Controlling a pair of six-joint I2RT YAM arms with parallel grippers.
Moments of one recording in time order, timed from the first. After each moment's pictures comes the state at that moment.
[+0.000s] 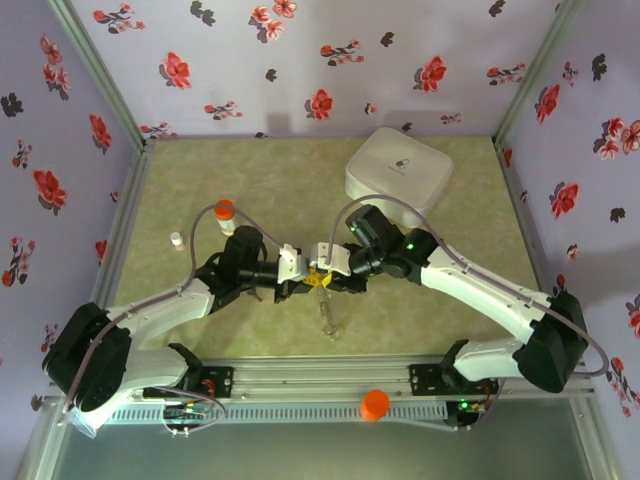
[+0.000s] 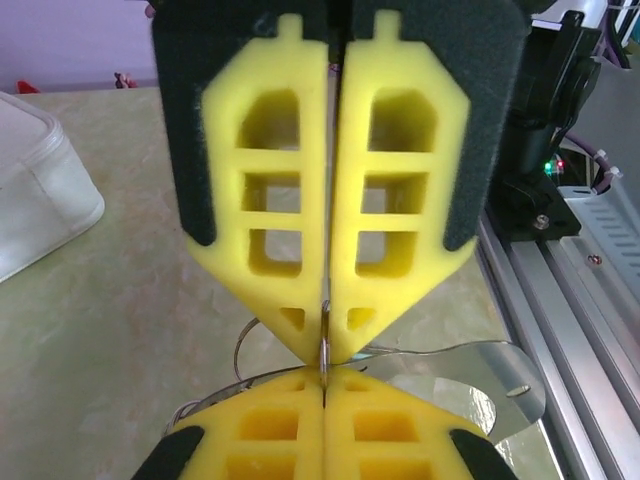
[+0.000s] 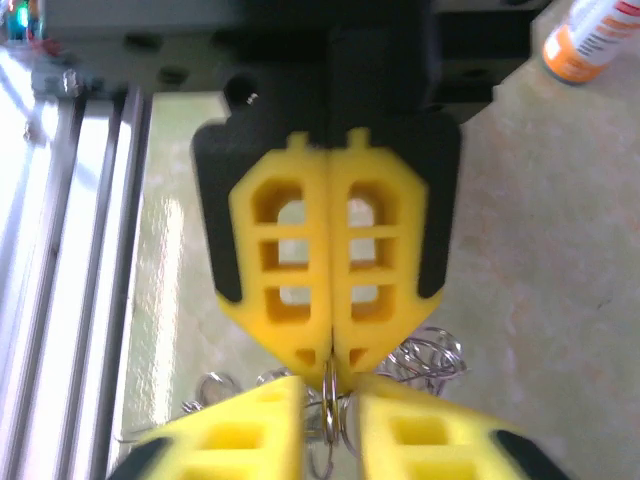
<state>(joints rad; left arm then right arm) -0.72 1.23 0.56 0.21 0.80 0.42 0.82 1.28 1.03 -0.65 -0.47 -0.60</state>
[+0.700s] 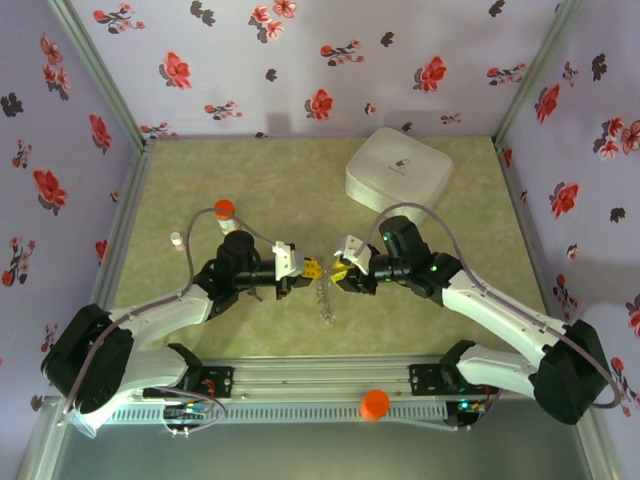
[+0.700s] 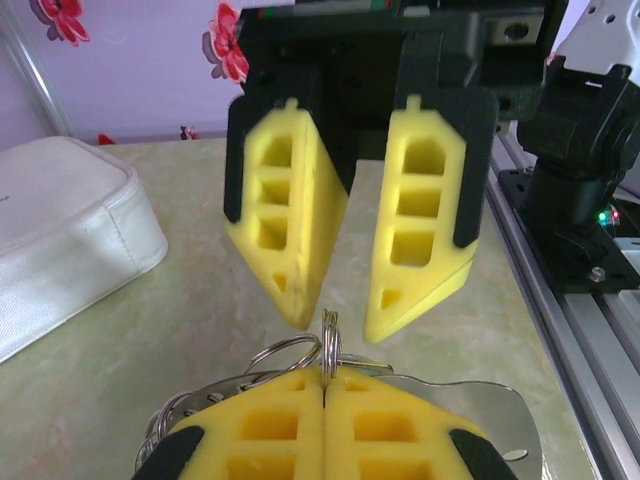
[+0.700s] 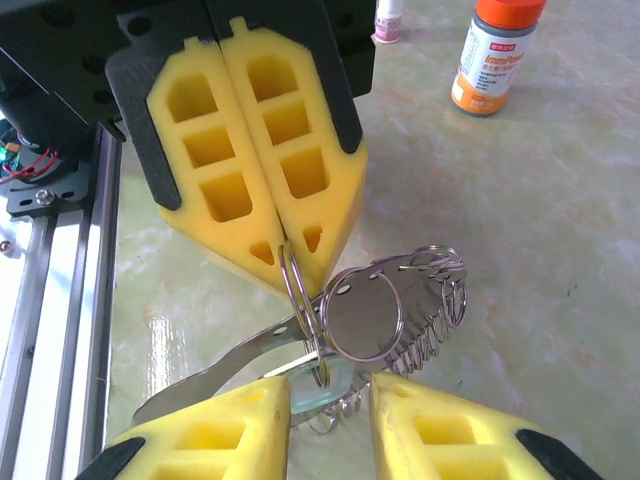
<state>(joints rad) -0.71 1.22 0.49 0.46 0.76 0.30 0.71 1.11 0.74 -0.29 -0.58 -0.40</state>
